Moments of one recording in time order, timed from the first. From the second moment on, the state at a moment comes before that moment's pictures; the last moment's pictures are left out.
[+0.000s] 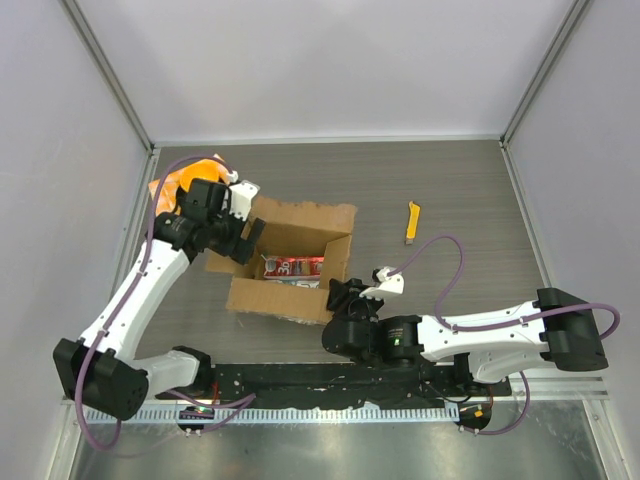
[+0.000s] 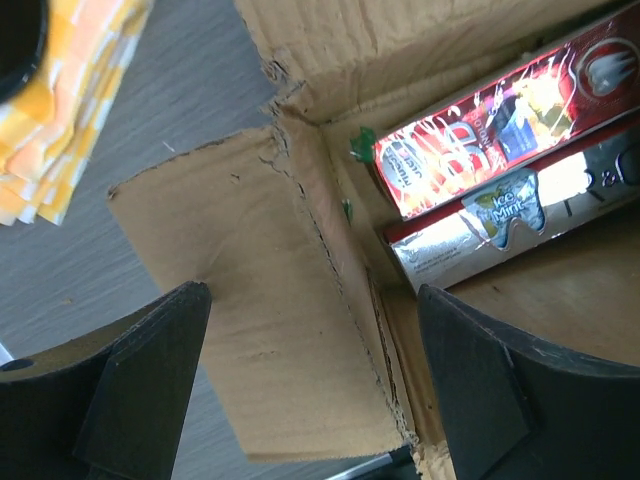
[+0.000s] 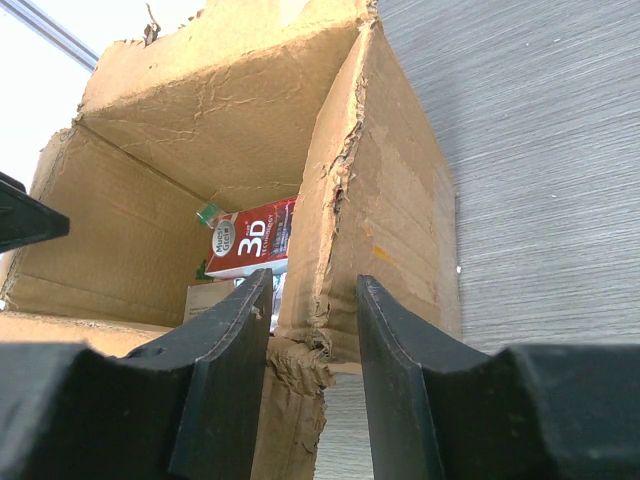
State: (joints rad) left arm -0.33 1.18 1.16 -0.88 0.05 0.18; right arm 1.49 1.28 0.75 -0.25 1.26 1.32
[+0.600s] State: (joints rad) left arm -0.33 1.32 1.16 -0.85 0.08 0.17; right arm 1.50 1.24 0.67 -0.02 1.22 1.09
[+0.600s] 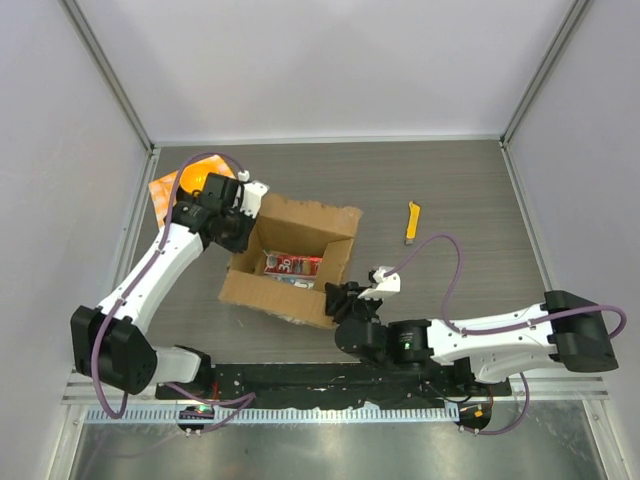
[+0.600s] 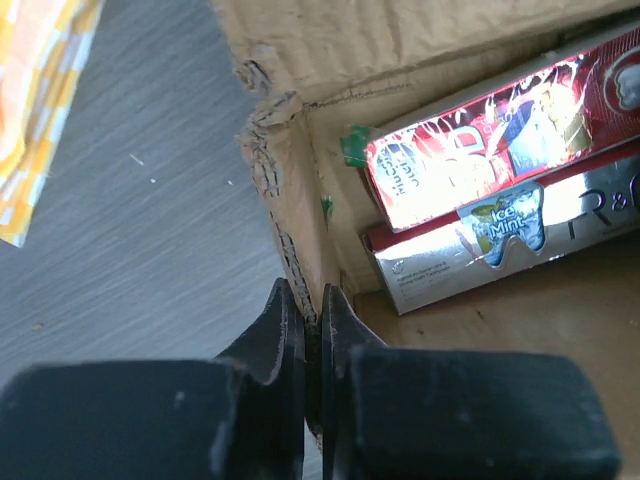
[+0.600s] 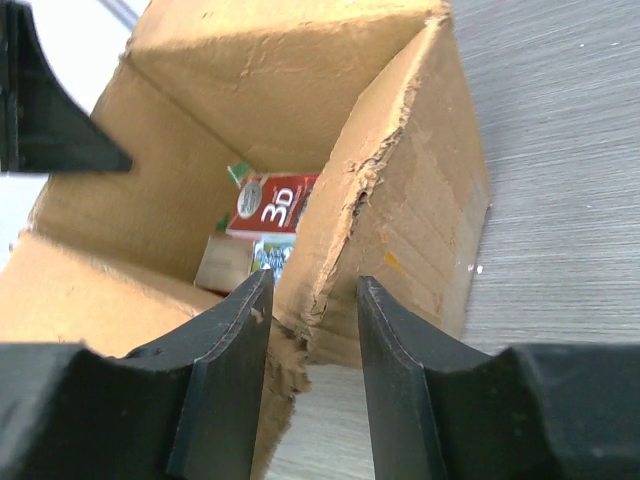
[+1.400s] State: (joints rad) left arm -0.87 1.10 1.25 -0.80 -0.55 0.66; right arm 1.62 1.10 0.56 0.53 0.93 0.19
